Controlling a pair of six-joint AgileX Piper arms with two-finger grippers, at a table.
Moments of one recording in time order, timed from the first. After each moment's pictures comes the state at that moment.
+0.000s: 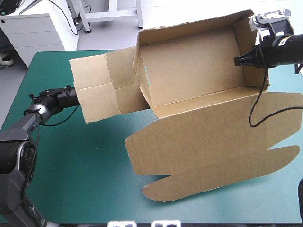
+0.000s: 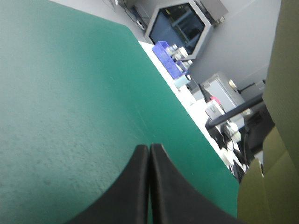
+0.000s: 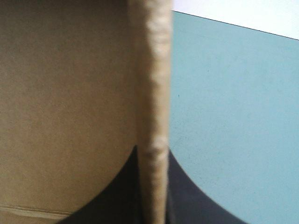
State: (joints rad) left arm 0.03 1.83 -1.19 -1.67 1.17 1.31; right arm -0.03 1.53 -1.94 0.25 1.25 -0.28
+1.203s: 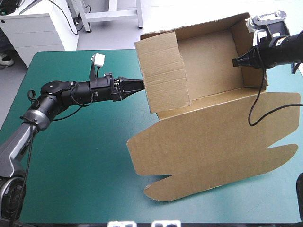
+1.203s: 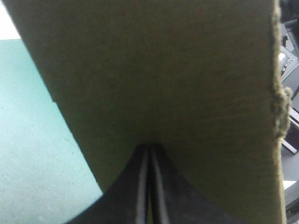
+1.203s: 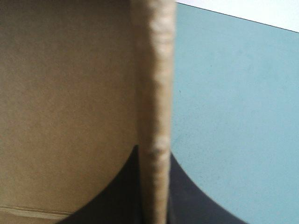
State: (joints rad) left arm -0.15 1.57 -1.22 -1.67 1.19 1.27; right arm -0.03 1.56 -1.94 0.25 1.24 -0.30
